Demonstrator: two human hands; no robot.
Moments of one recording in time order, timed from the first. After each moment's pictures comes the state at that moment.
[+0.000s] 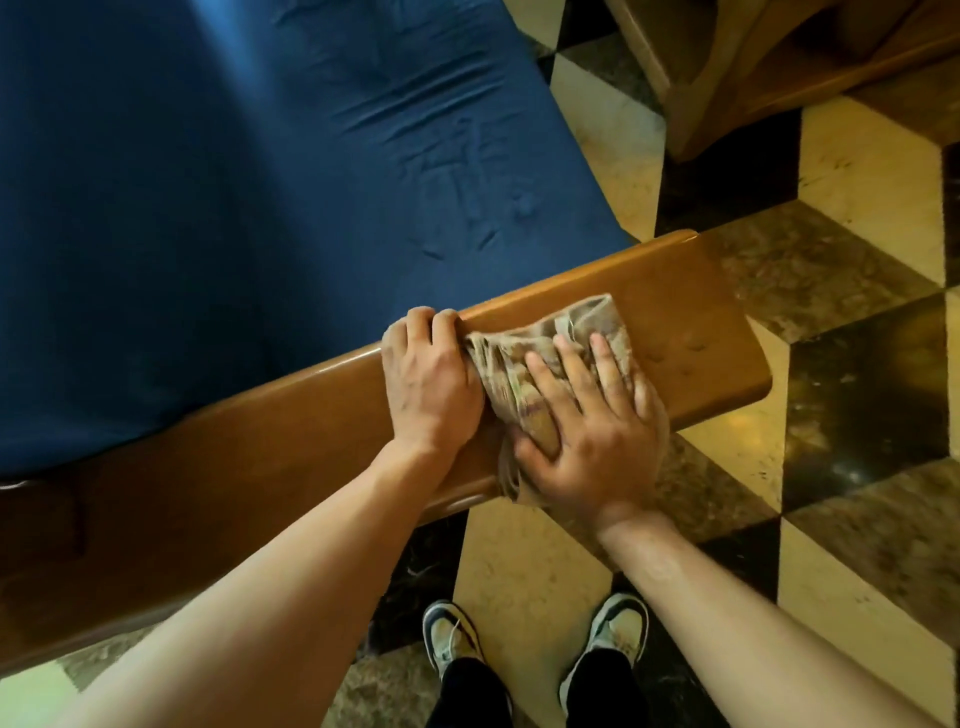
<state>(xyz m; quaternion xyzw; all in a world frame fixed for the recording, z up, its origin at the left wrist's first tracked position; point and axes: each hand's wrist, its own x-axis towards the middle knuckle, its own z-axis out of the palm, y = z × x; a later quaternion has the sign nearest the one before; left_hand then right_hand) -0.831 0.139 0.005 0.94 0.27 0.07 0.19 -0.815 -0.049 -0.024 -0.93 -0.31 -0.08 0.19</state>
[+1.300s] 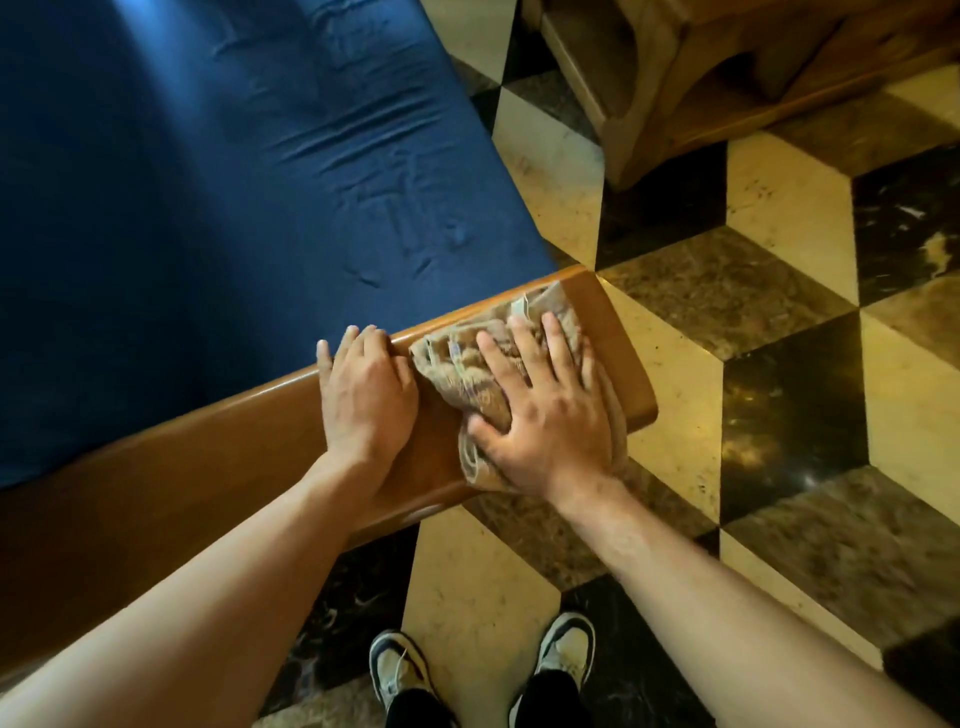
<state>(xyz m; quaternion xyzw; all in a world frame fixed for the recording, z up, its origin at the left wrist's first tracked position) -0.800 0.121 0.003 0.94 0.30 0.01 0.17 -0.751 -0.074 -0.009 -0.94 -0.31 0.01 0.16</state>
